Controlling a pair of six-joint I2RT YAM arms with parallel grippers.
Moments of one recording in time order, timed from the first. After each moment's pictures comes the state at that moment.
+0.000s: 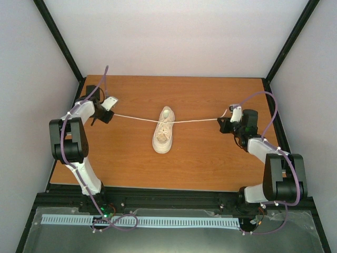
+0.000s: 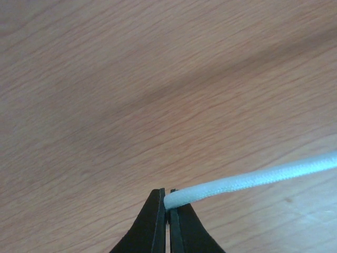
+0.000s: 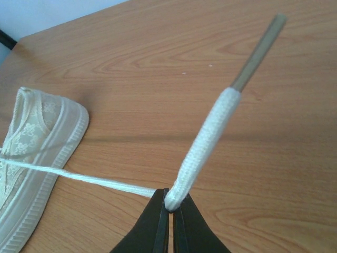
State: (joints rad) left arm 0.15 1.87 1.32 -0.62 0.11 0.60; right arm -0.03 1.40 0.60 0.21 -0.52 0.18
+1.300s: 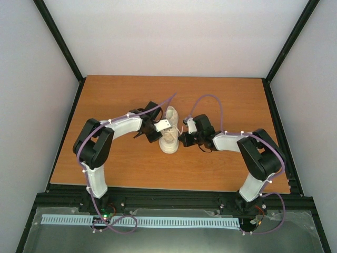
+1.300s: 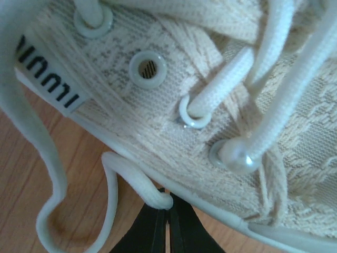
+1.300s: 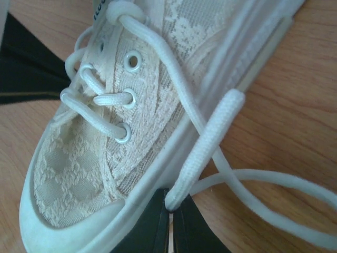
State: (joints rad) left arm -0.56 1.89 1.23 -0.59 0.13 0.50; right arm 0.55 1.72 0.79 0.11 -0.40 0.27
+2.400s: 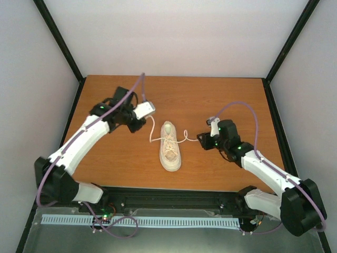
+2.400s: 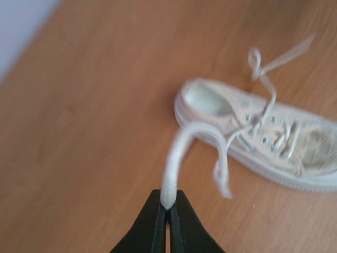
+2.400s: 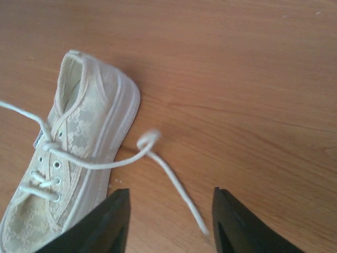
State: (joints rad) left arm -0.45 1.38 1.29 -0.86 0.20 0.54; right arm 0.45 1.09 0.58 -0.16 -0.21 0.24
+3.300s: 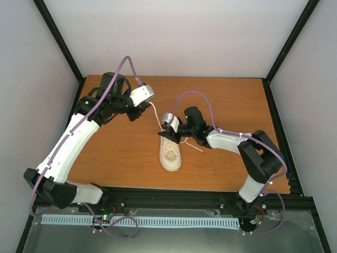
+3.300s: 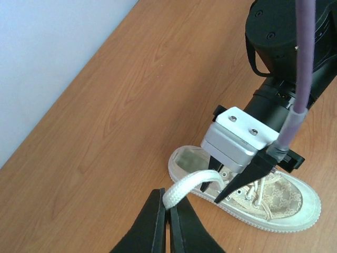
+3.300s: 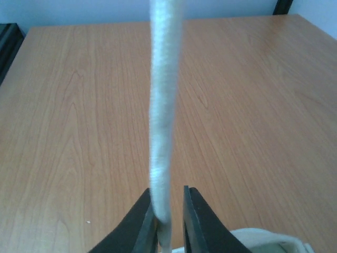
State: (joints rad) left arm -0.45 1.34 1.53 -0.91 0.35 0.52; right arm 0.66 1.70 0.91 0.31 -0.63 -0.36
